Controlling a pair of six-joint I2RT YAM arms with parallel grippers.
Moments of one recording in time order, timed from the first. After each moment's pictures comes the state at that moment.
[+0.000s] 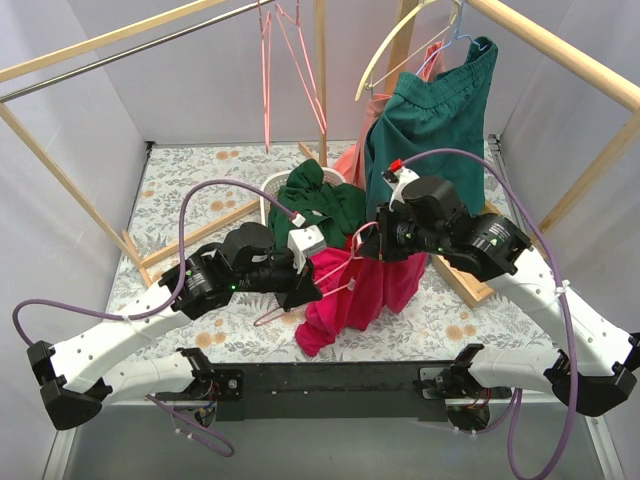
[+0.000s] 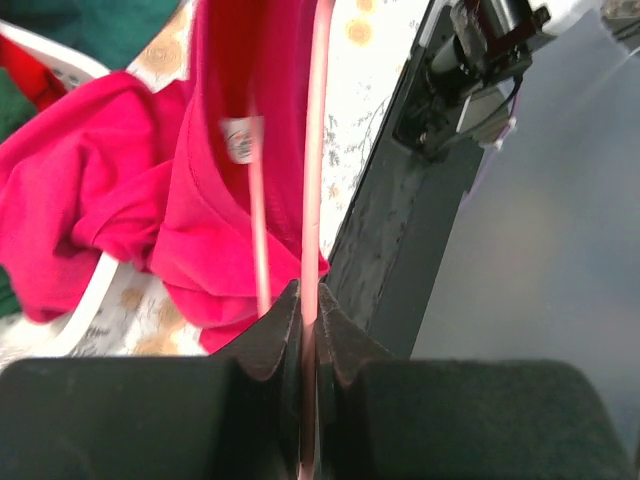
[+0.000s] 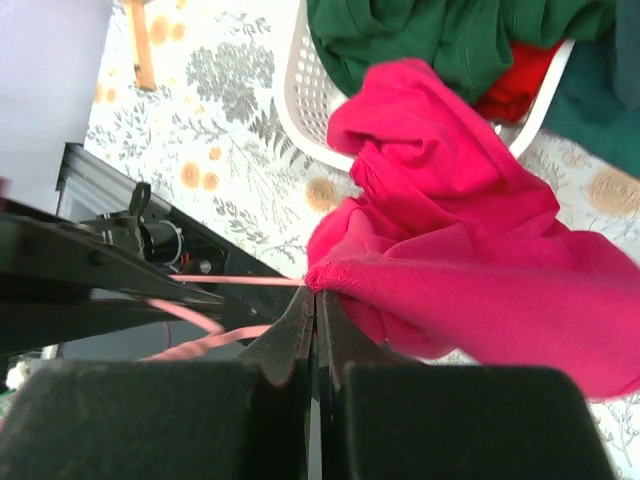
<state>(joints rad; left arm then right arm) -0.95 1.00 1.10 -0.65 0.33 -0.13 0.86 1.15 1.43 -0.96 -0.06 0.62</state>
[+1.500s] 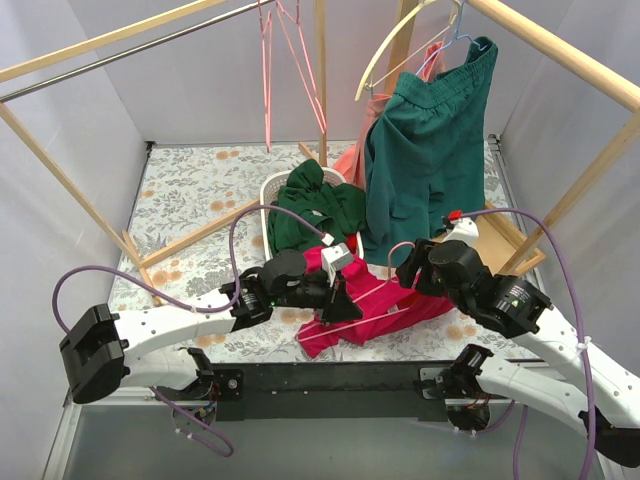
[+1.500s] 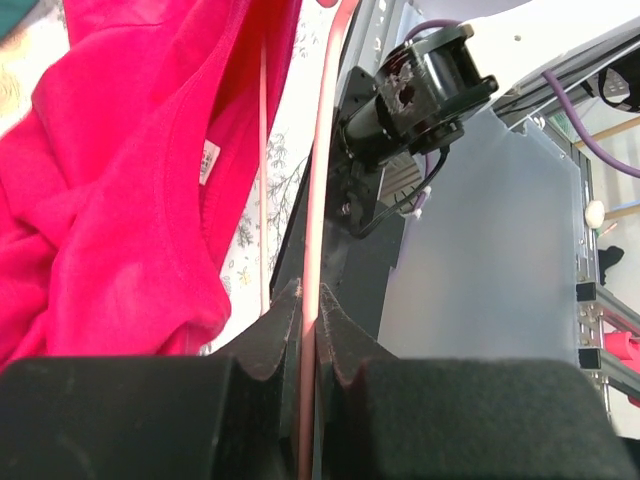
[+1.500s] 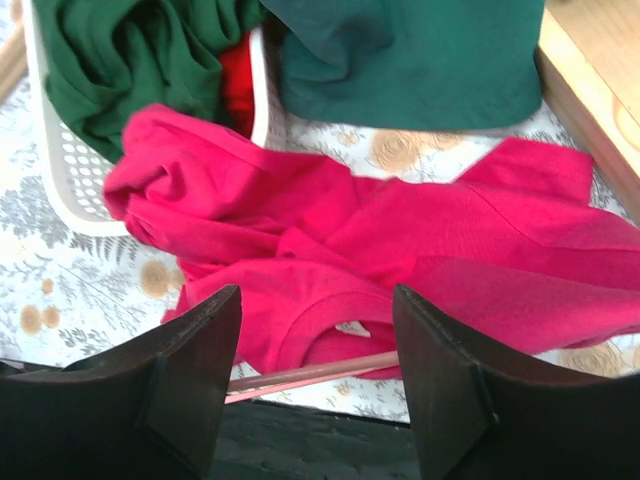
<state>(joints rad) -1.05 1.19 0.72 0.15 0.42 -0.45 0.87 0.74 0.92 -0.88 0.41 0.81</state>
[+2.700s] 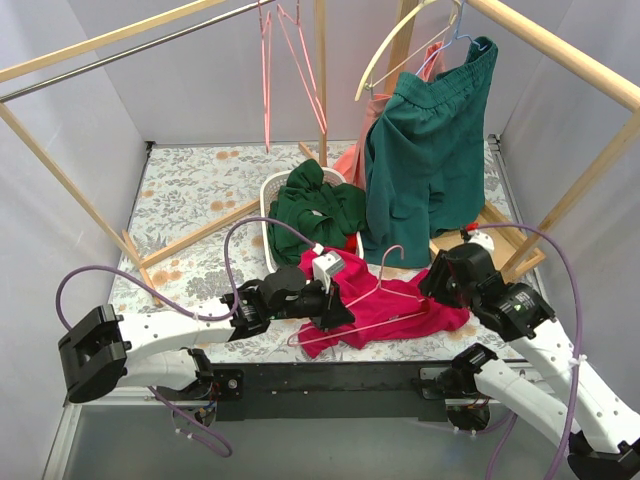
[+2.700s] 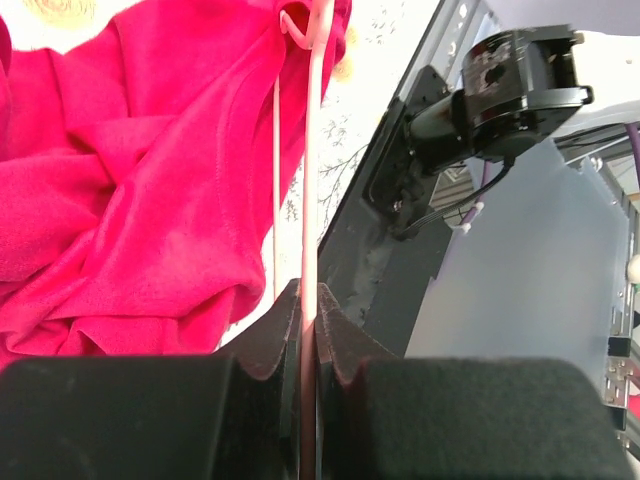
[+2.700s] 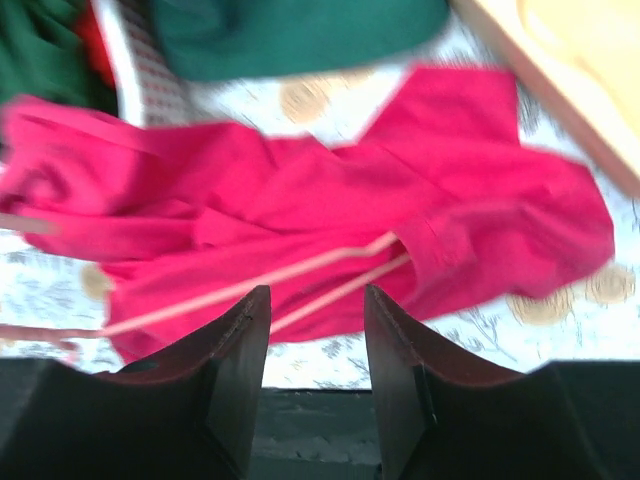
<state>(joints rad) -1.10 1.16 0.60 0.20 0.23 -0.55 0.61 0.68 0.83 -0.96 0.24 0.78</state>
